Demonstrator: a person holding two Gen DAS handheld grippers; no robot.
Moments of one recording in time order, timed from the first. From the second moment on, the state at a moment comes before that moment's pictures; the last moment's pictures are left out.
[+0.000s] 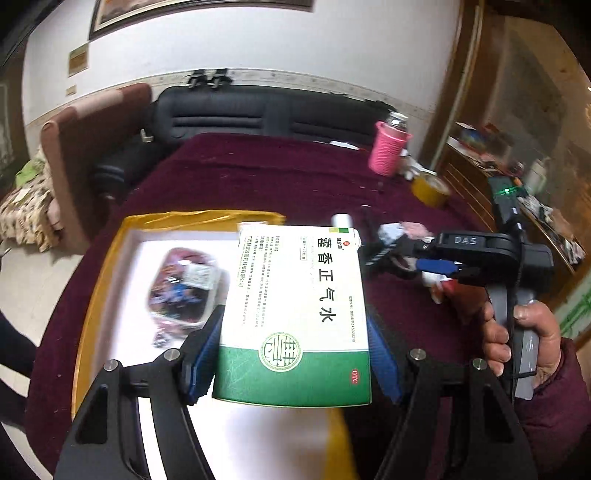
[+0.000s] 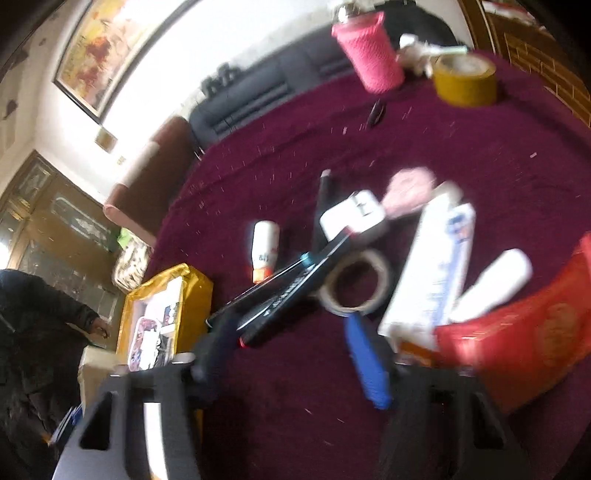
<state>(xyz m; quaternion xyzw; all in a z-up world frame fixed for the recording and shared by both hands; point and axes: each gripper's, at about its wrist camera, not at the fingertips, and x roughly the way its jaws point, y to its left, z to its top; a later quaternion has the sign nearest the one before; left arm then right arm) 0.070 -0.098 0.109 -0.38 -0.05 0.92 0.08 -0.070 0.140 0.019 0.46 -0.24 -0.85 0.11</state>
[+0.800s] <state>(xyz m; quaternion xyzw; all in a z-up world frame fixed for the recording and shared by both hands) 0.072 -0.169 0.093 -0.36 -0.10 0.92 0.03 -0.077 0.095 0.015 0.45 -0.26 -0.85 0.08</state>
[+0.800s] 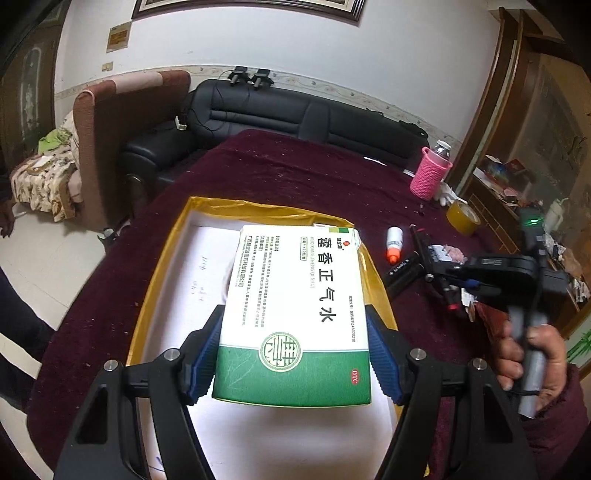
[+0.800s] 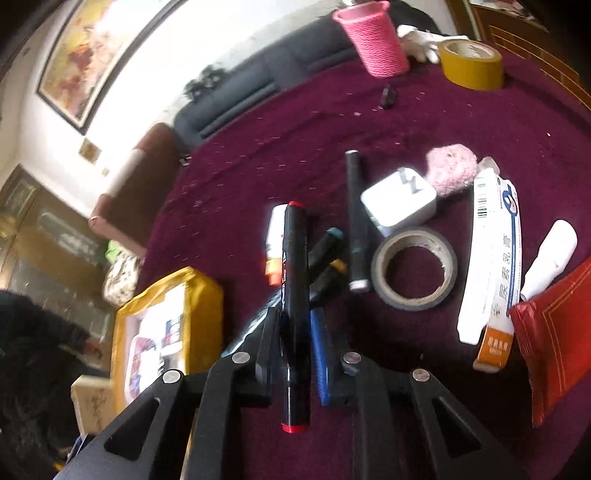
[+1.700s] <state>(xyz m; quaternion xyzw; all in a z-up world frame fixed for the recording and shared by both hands) -0.013 -0.229 0.064 -0.41 -0.11 0.90 -0.05 -0.107 -0.072 -0.003 0.52 -0.16 -0.81 0.20</state>
